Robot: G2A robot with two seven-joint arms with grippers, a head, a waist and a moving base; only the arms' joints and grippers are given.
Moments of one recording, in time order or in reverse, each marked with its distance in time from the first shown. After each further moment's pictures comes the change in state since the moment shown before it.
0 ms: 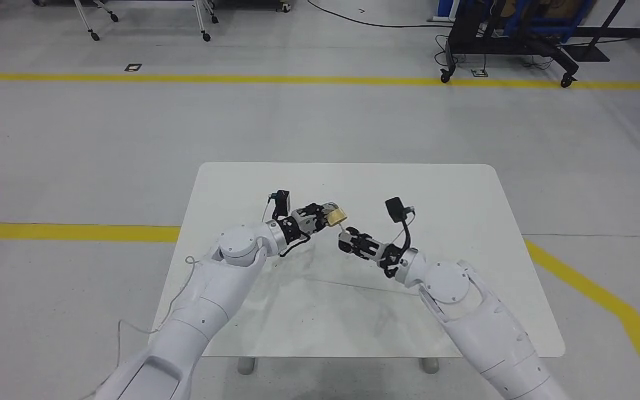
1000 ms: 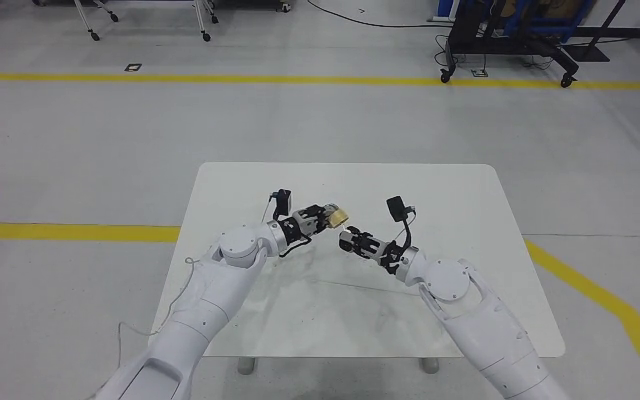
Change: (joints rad) left arm 0.012 -0.002 -0.015 -0.028 0.070 -0.001 -0.014; right arm 0.004 -0.007 0.012 0.014 0.014 0.007 0.012
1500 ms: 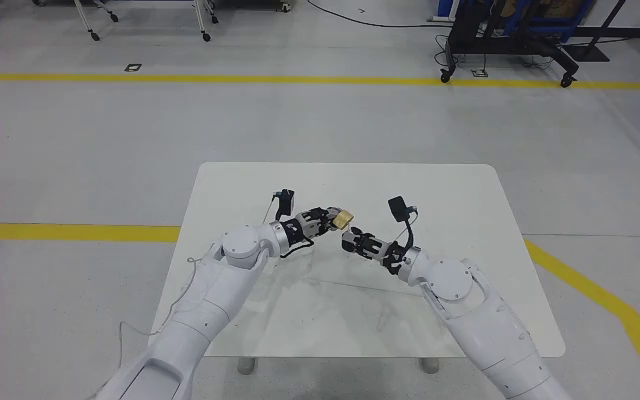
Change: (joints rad) left arm 0.001 -0.001 0.004 -0.011 0.051 -0.003 -0.007; right arm -0.010 0.004 0.020 -0.005 -0.021 -0.003 0.027
